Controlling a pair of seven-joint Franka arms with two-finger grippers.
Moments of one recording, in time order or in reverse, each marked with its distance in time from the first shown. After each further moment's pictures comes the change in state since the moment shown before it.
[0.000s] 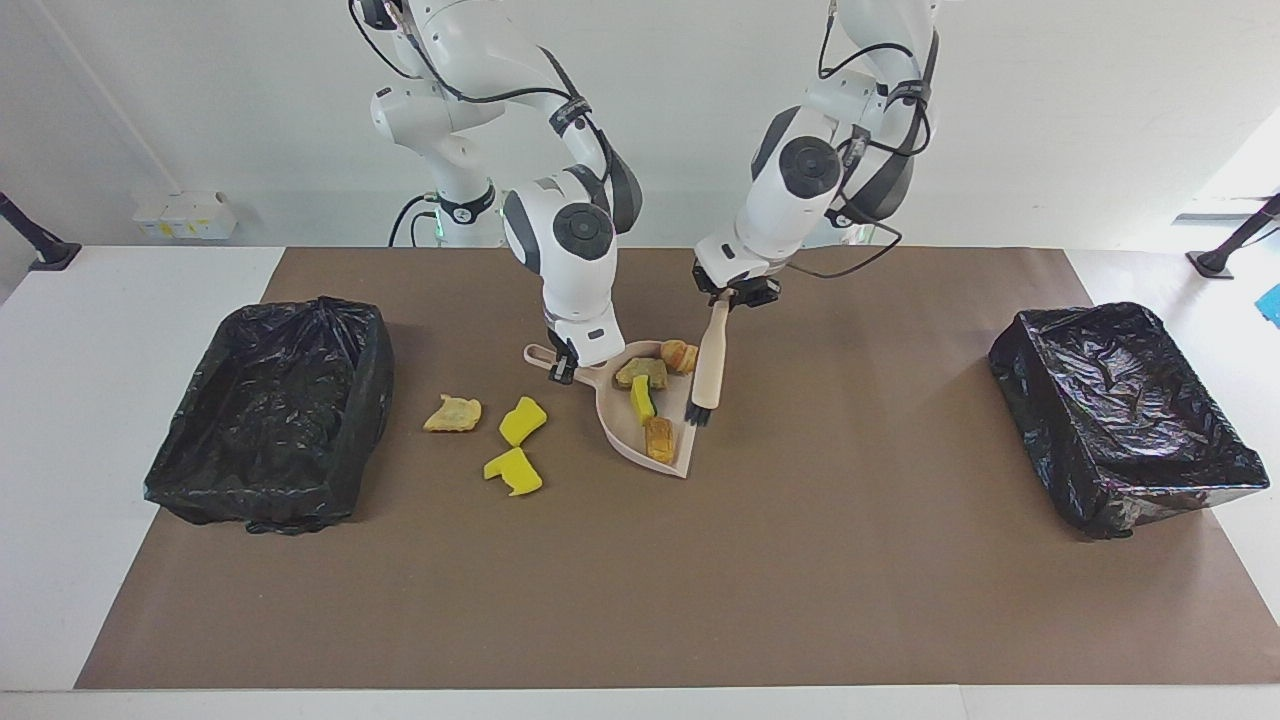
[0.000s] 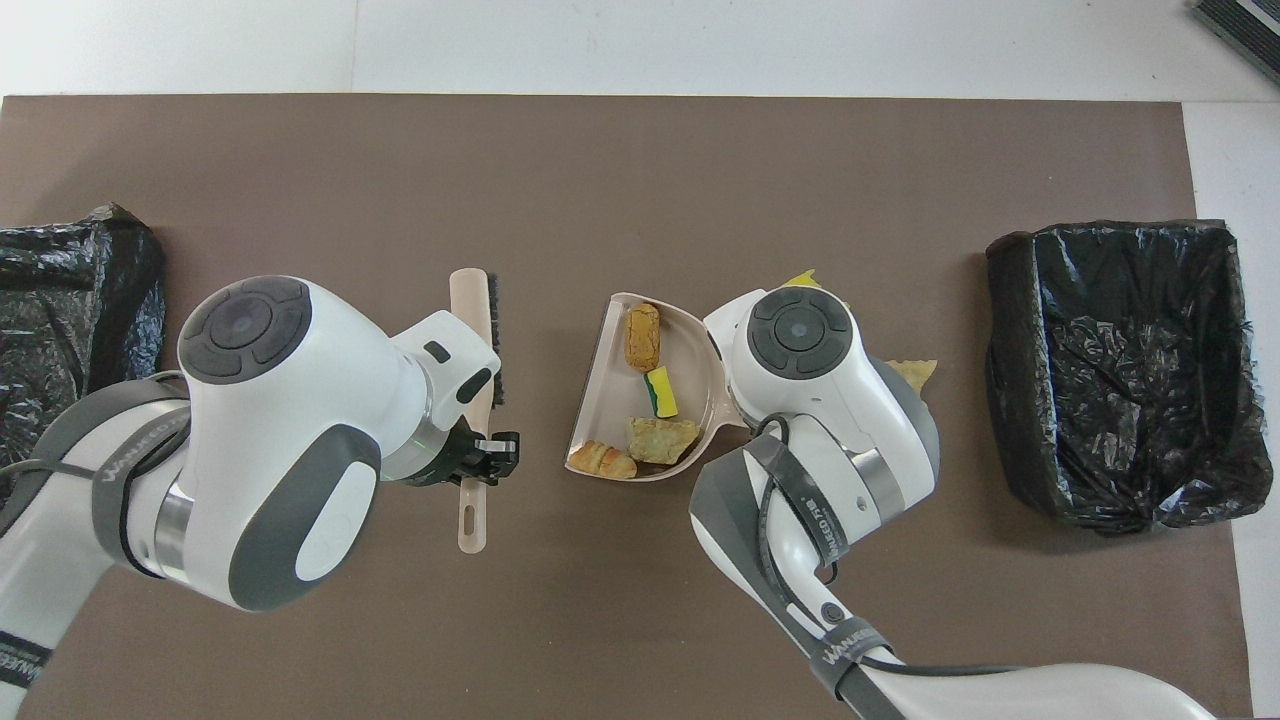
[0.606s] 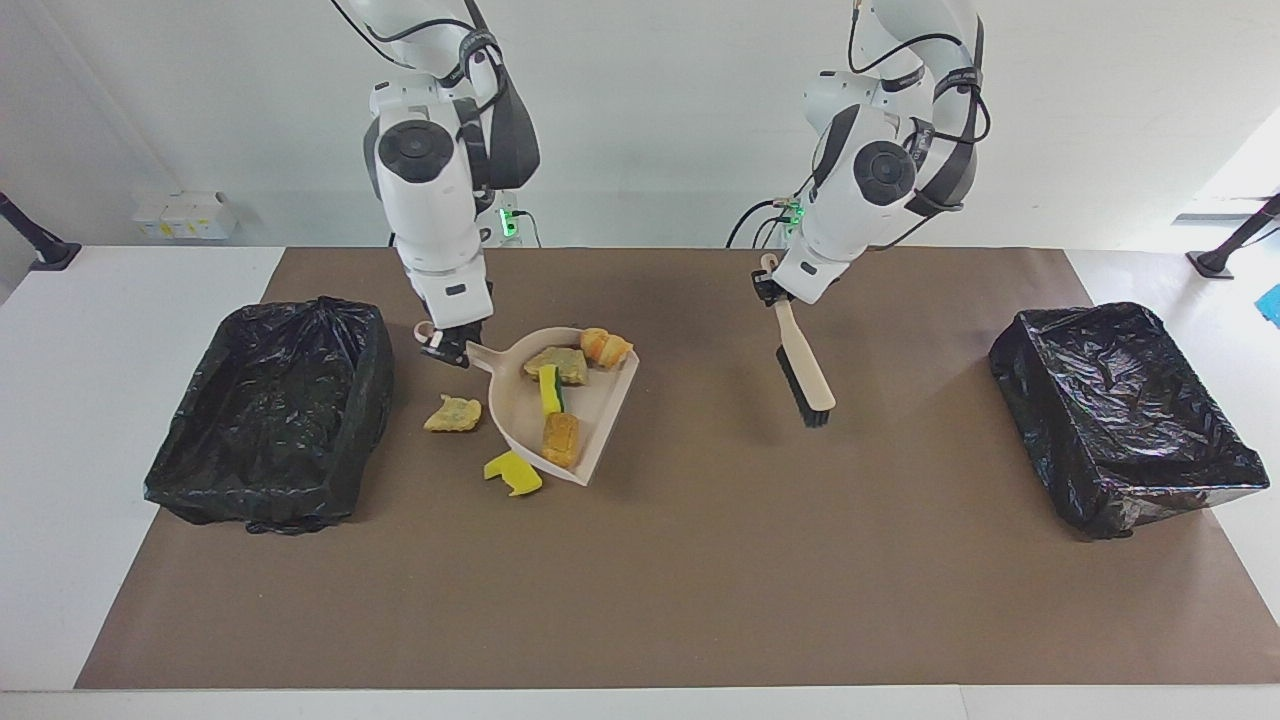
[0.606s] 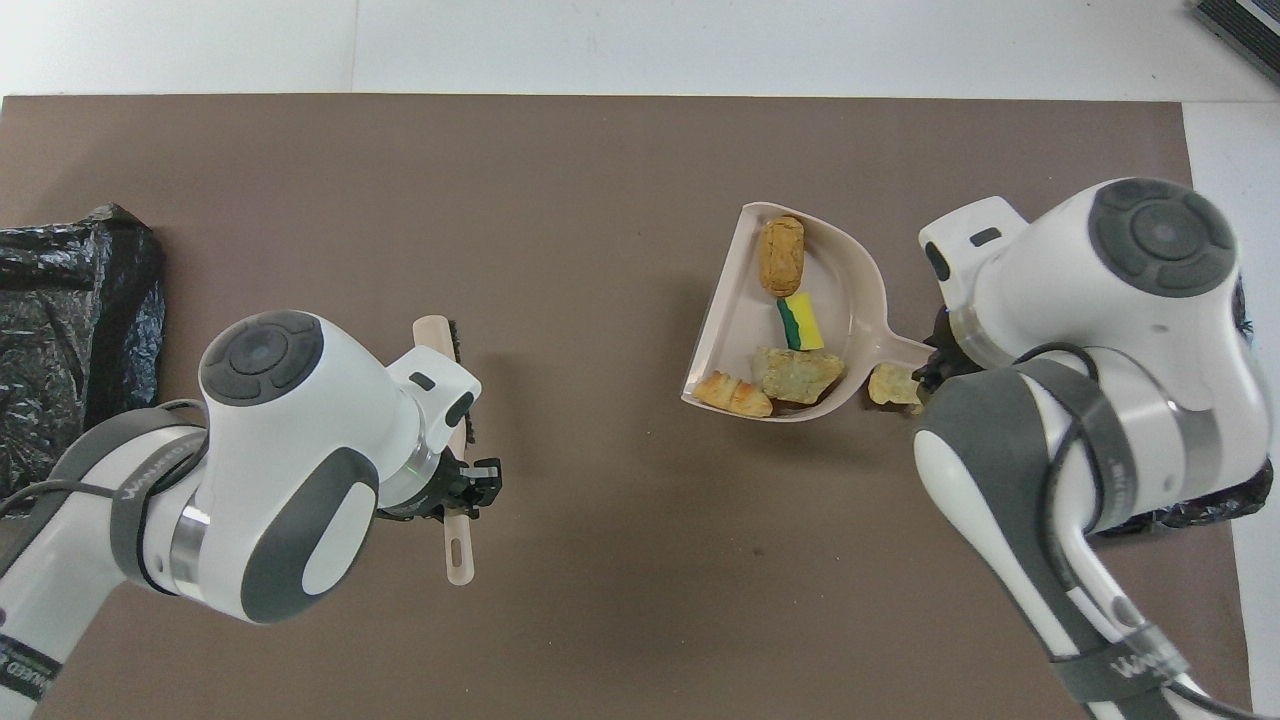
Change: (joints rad) left arm 0.001 -0.028 -0.024 -0.123 0.006 0.003 -0.077; right arm -0.277 -0.181 -0.010 0.087 0.000 -0.184 -0.234
